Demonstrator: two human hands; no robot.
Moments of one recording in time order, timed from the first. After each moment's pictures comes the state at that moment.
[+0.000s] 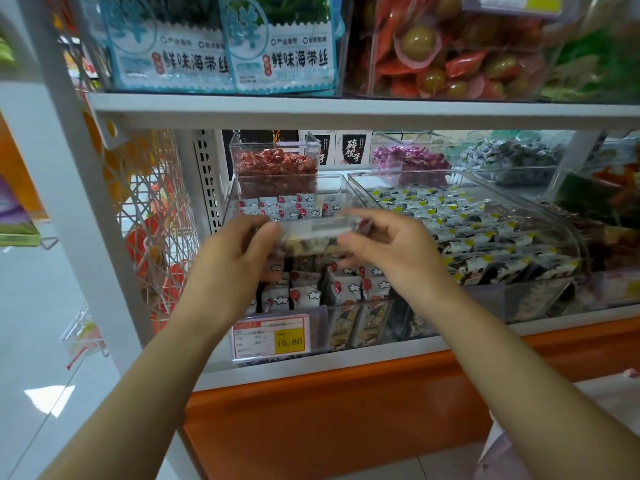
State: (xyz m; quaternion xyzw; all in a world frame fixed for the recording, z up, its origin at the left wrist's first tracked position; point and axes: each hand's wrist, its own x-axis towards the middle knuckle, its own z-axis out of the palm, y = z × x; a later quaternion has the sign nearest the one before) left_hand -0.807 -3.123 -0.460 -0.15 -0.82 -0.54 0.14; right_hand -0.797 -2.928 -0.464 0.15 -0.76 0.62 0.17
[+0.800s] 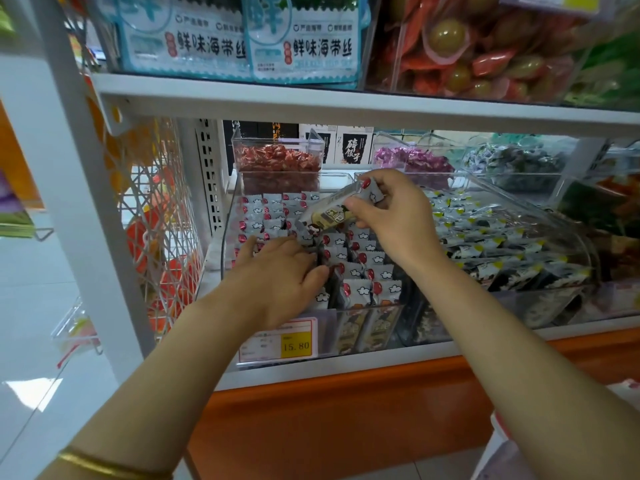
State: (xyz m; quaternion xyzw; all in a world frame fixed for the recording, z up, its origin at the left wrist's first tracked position) left_hand -0.836 -3.106 -0.473 -0.27 -0.96 -0.08 0.03; right_hand -0.844 -2.936 -0.446 0.08 -0.84 0.45 0.31
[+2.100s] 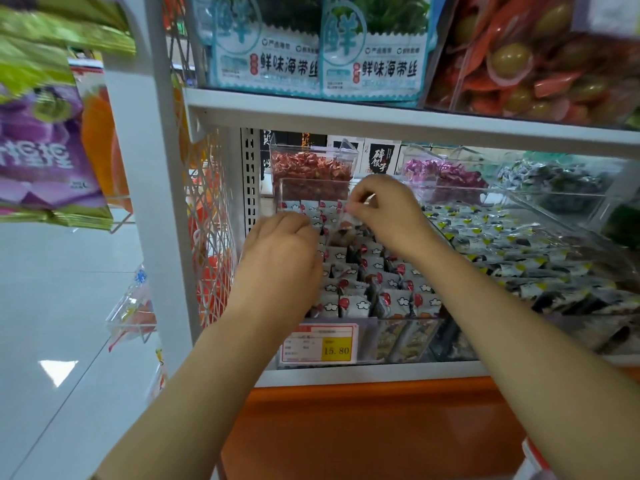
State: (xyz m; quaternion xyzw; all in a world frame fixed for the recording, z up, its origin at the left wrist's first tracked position) left_hand -0.817 -3.136 -0.463 -0.20 -0.92 -0.17 0.28; right_hand -0.879 -2.972 -0.434 0.15 -0.91 0.31 0.24
